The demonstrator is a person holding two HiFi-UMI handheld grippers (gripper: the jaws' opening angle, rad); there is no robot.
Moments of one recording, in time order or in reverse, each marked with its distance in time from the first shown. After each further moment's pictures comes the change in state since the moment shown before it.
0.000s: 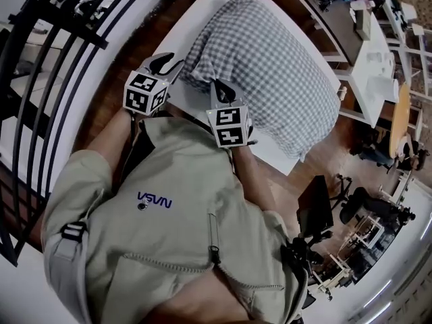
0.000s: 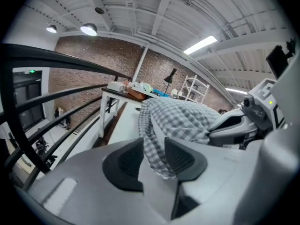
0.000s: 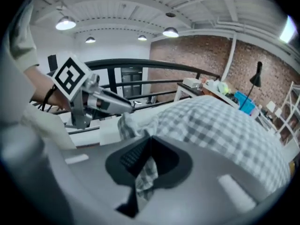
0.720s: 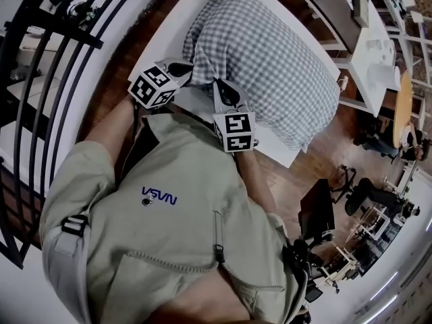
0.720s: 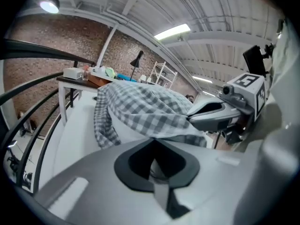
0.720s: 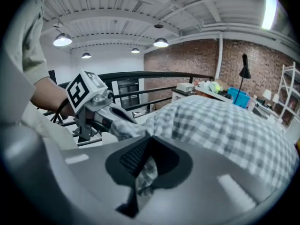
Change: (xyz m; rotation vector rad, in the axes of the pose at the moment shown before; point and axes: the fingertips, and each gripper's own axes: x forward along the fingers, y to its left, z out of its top) left arm 0.037 -0.088 -0.023 0.169 0.186 -0.383; right arm -0.030 -0.019 -0.015 0.113 -0.135 0.003
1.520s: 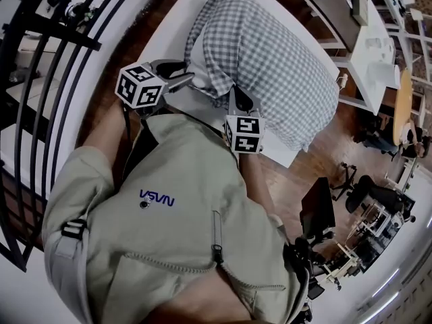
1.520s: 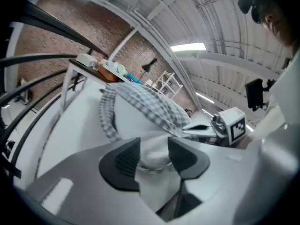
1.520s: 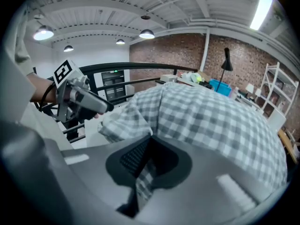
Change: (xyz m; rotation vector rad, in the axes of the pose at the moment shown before) left arm -0.033 0.006 0.003 -0.250 -0.090 -0.058; right arm -0.016 -0.042 -0.045 0.071 0.109 -0.178
